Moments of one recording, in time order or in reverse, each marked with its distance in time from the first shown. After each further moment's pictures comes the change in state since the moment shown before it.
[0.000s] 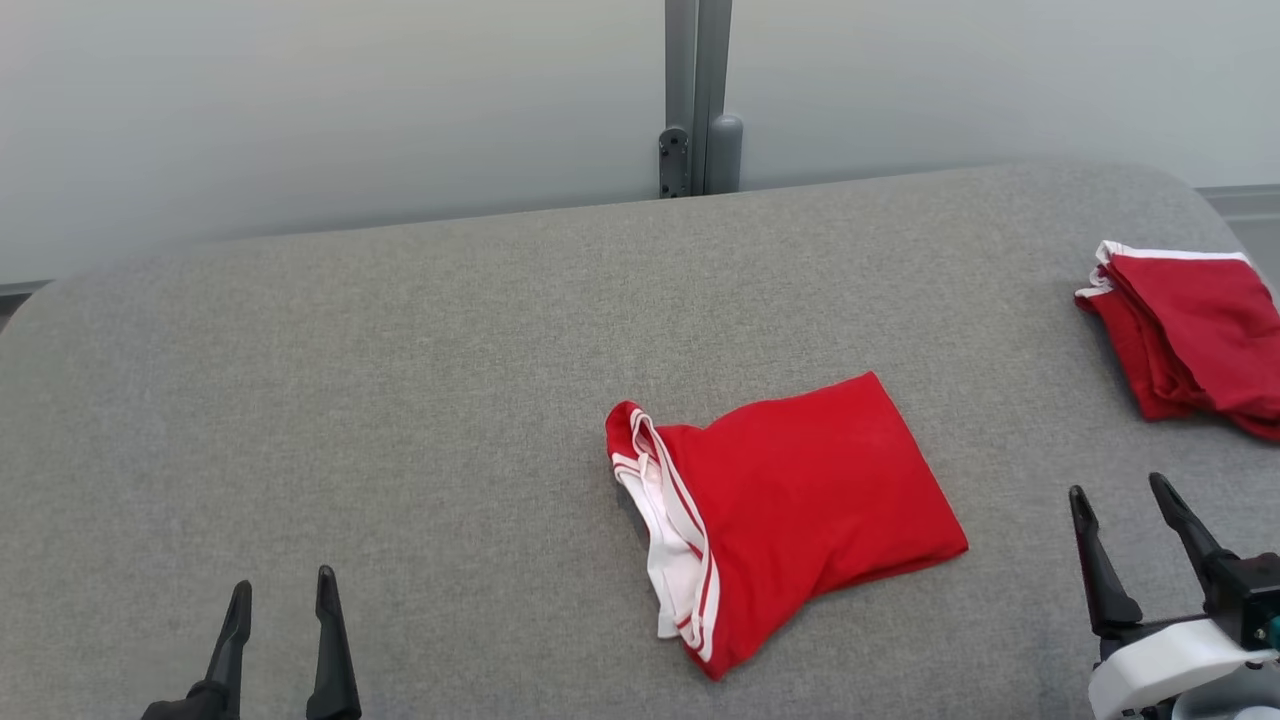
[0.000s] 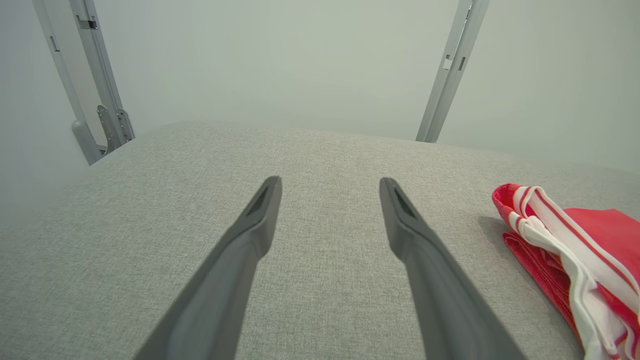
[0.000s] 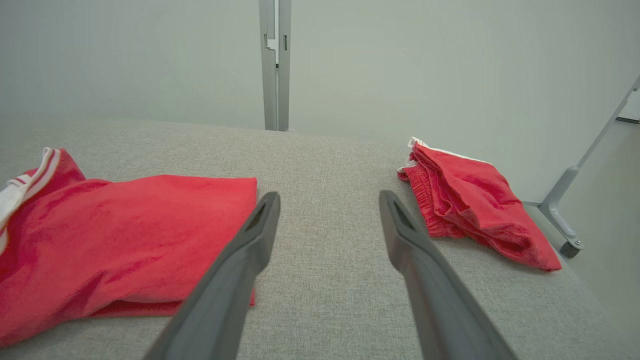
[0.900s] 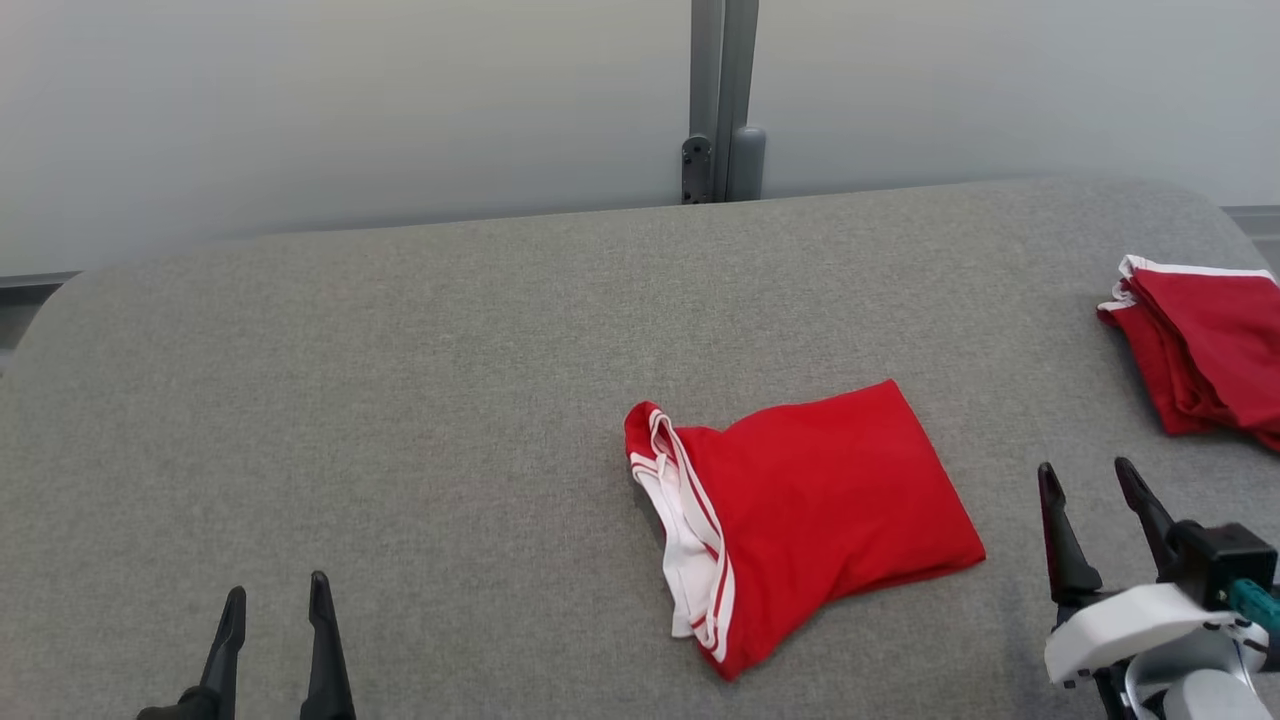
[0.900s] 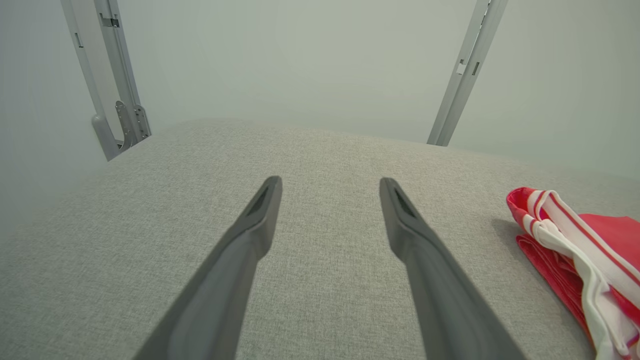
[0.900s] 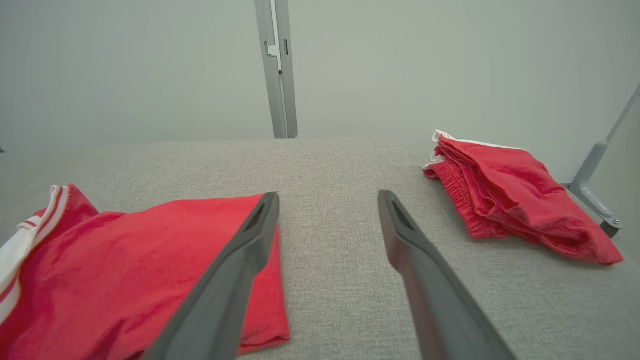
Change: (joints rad) left arm 0.012 -0.002 0.026 0.001 -0.005 -0.018 0.000; right arm -0.082 0.087 -0.024 0.116 0.024 0.000 -0.006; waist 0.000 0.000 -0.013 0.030
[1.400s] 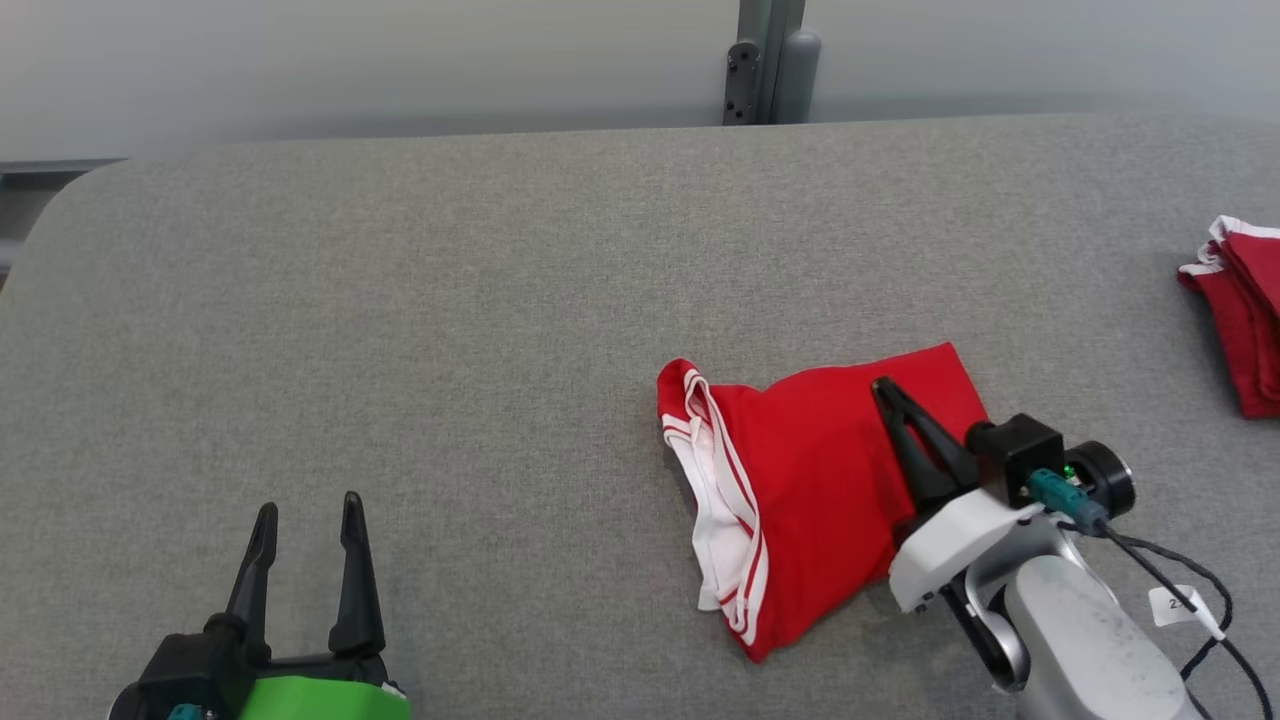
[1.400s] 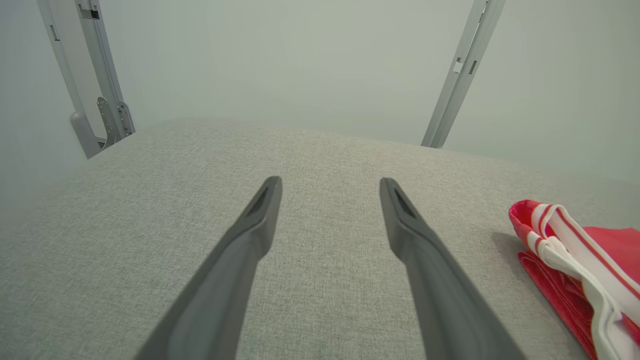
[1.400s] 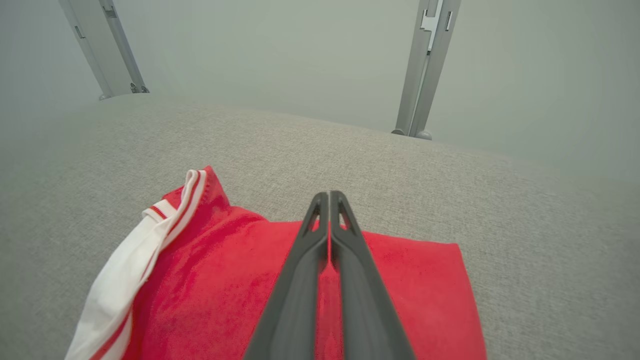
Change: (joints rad) left arm -0.105 0.000 -0.062 -0.017 -0.009 0.000 -0.001; right arm -0.307 -0.020 0.363 0.167 0.021 0.000 0.001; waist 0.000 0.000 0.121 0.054
